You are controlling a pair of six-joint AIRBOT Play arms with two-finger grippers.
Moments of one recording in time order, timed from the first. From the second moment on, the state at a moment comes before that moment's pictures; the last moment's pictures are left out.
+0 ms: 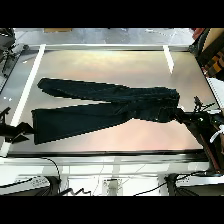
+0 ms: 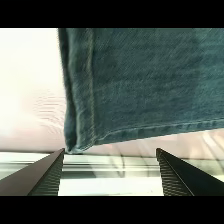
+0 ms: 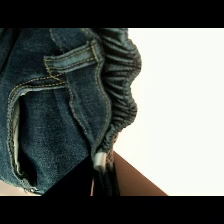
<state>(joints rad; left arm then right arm) 0.78 -1.40 0.99 1.20 -1.41 -1.07 -0.56 -1.54 0.90 -0.76 0.95 1.00</state>
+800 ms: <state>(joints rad) 0.82 -1.38 0.95 0.86 -1.16 -0.89 -0.55 -1.46 0.98 -0.83 1.09 1.04</state>
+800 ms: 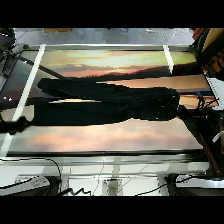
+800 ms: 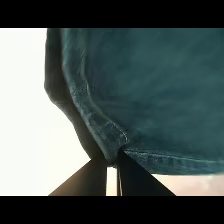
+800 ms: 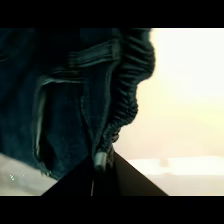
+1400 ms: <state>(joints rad) 0.82 -1.36 1.21 1.11 -1.27 -0.90 -0.55 -1.18 1.03 -1.15 1.54 1.10</state>
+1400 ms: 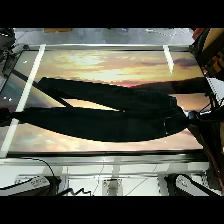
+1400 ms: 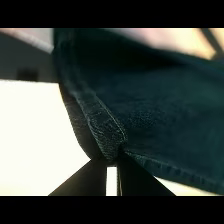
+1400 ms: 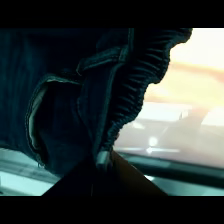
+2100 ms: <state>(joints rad) 0.82 -1.47 1.17 1.27 -1.22 -0.97 -0.55 -1.15 0.77 -1.33 1.37 1.13</state>
